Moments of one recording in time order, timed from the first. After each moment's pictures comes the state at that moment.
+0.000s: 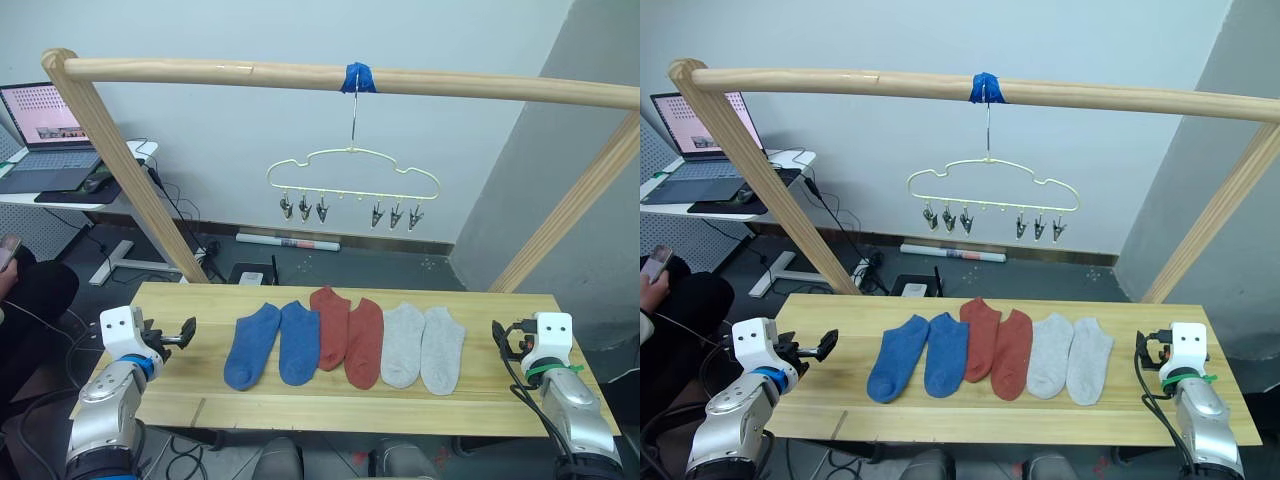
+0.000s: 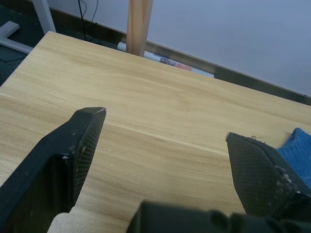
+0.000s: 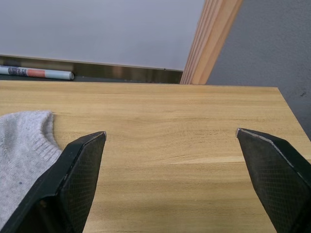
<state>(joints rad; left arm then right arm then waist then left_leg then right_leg) -0.03 0.48 0.36 0.36 -0.25 0.21 -0.38 0.01 -0.36 -0.29 0.32 0.16 0.08 0.25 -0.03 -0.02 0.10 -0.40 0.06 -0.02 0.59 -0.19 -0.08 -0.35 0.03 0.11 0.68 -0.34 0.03</state>
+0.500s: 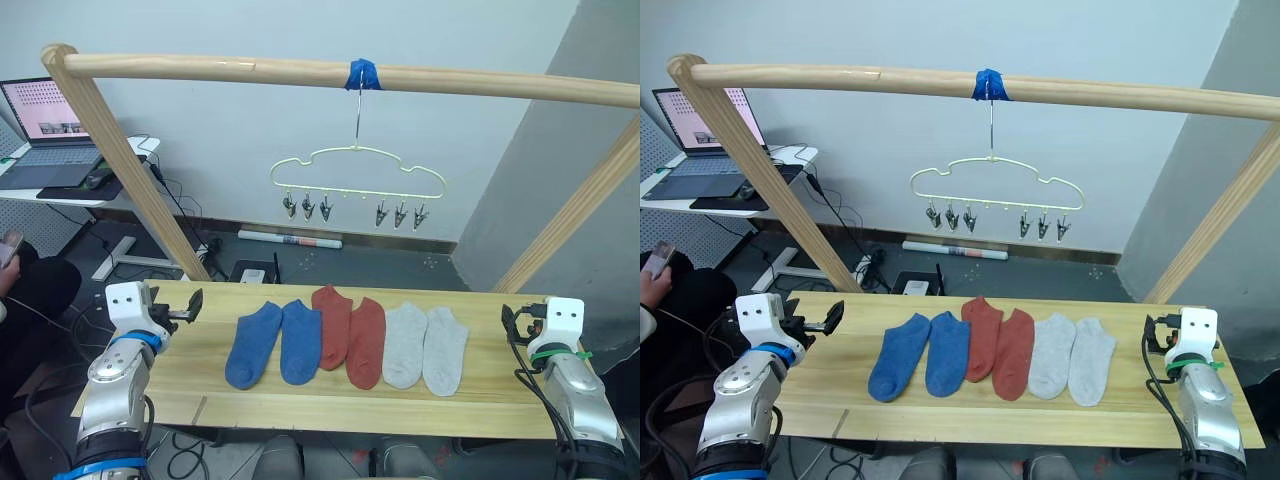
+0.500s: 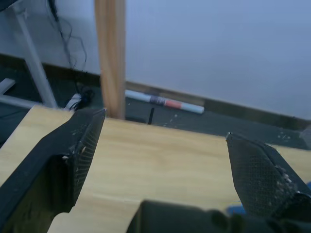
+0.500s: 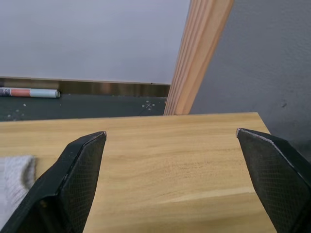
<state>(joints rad) -0.10 0.48 0.33 0.27 -0.25 0.10 -0.42 -0.01 -0.37 -0.28 0.19 0.17 0.15 0.22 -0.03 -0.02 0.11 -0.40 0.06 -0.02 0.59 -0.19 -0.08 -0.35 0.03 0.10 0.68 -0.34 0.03</state>
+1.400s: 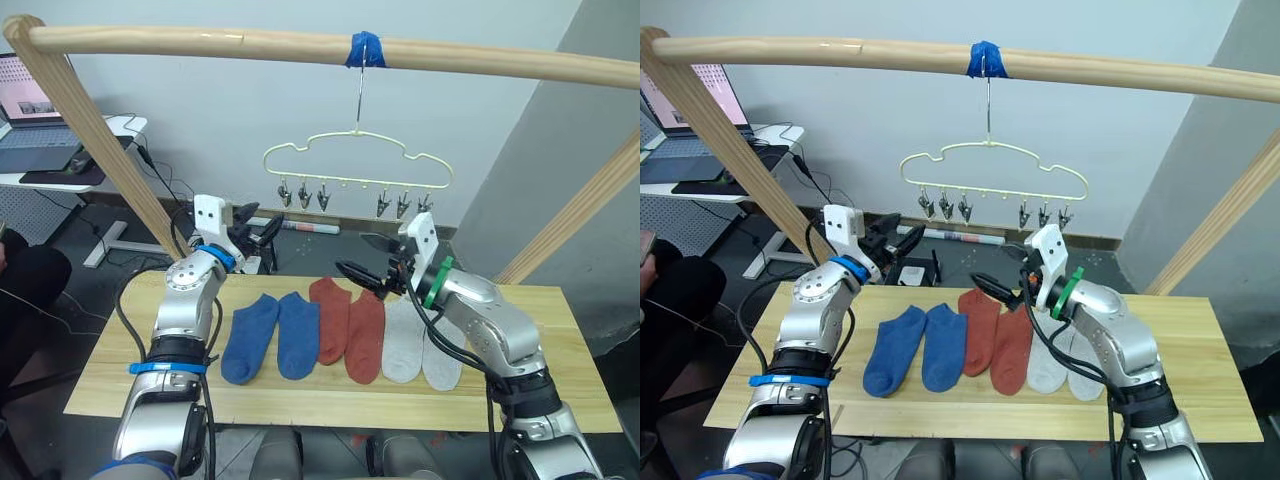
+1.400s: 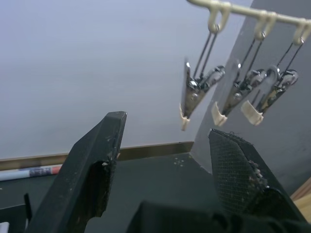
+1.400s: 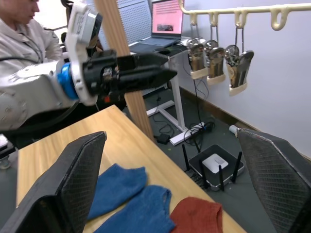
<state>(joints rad) -0.57 0.35 0.11 0.48 -0.22 -0.02 -0.58 -0.43 -0.25 0.14 -0.17 0.41 0.53 0.63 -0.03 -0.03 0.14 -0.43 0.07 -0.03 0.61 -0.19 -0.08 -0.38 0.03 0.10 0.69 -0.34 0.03</state>
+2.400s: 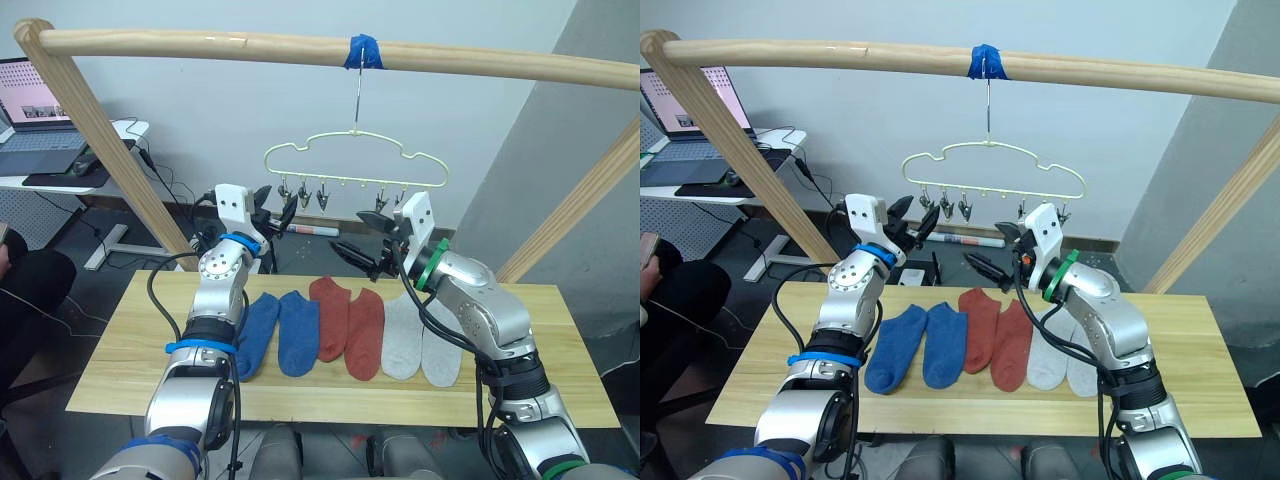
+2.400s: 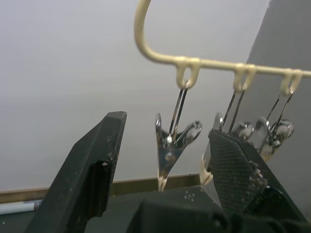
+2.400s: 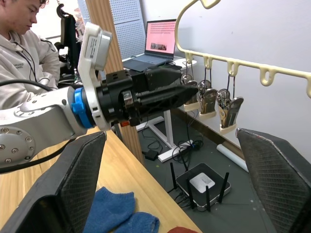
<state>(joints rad) -0.71 0.26 0.10 0.69 -0.15 -0.22 -0.42 -0.49 -0.22 0.13 -0.15 0.38 0.51 0.60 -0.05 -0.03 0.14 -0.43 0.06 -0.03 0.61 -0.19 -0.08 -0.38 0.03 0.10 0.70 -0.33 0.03</state>
